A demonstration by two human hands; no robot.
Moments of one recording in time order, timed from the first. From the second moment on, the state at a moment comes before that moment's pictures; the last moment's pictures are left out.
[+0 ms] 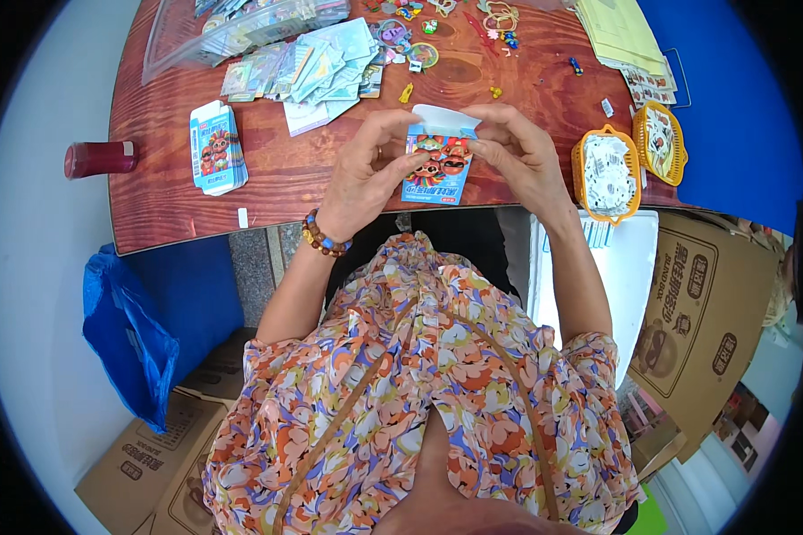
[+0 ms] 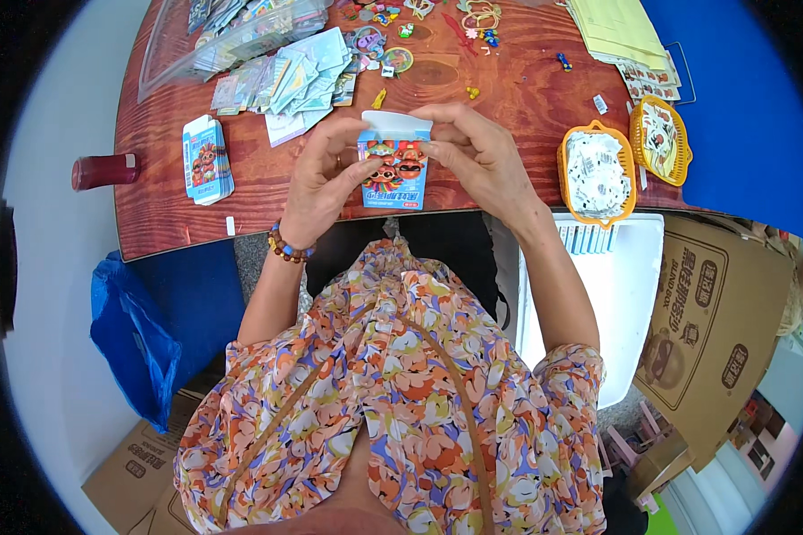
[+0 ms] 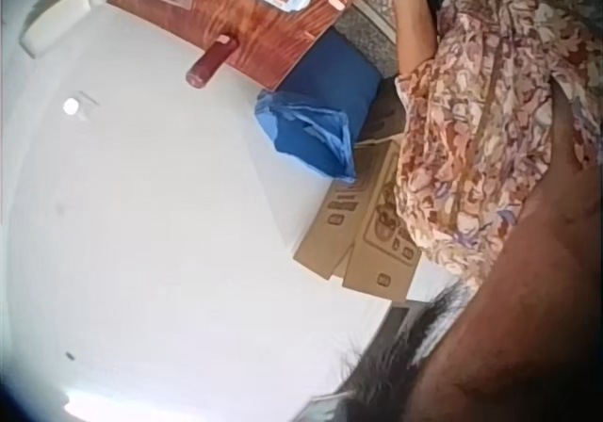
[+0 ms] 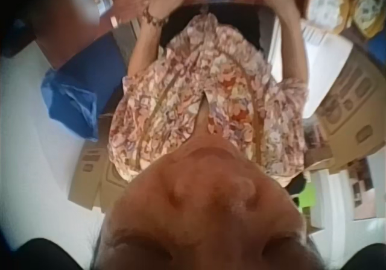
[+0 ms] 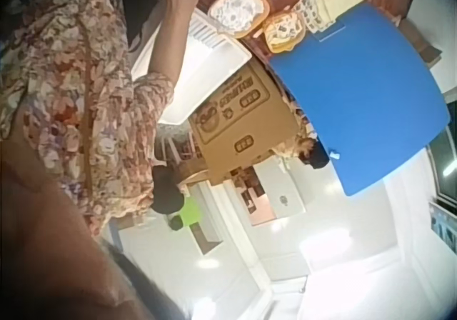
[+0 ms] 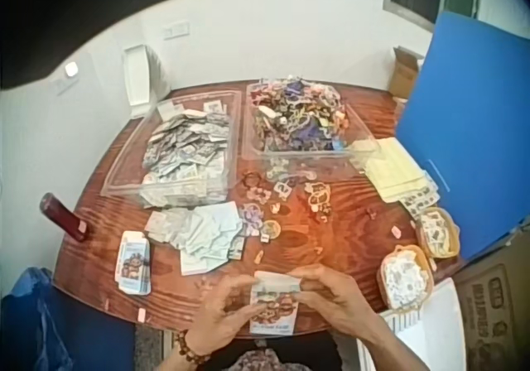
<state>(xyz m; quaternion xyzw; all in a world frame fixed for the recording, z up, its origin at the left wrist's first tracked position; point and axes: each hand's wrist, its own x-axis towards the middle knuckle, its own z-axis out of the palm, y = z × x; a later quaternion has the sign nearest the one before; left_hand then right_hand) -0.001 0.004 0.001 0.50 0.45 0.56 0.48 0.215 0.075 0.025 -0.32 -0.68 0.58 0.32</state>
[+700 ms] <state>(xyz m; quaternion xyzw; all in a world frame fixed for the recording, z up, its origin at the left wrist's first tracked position) -0.008 -0.002 -0.004 0.58 0.48 0.46 0.47 0.211 0.080 0.028 -0.34 -0.65 0.64 0.25</state>
